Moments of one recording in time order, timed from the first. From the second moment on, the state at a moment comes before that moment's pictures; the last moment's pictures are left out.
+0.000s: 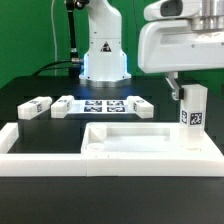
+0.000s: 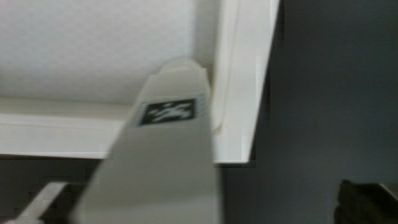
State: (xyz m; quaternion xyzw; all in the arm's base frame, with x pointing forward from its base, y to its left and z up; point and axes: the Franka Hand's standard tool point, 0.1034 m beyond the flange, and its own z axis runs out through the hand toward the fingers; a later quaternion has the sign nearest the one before) arm 0.660 0.115 0.113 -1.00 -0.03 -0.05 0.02
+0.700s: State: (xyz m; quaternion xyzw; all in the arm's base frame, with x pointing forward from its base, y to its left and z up) arm 0.661 0.105 0.113 -0.99 0.12 -0.05 0.02
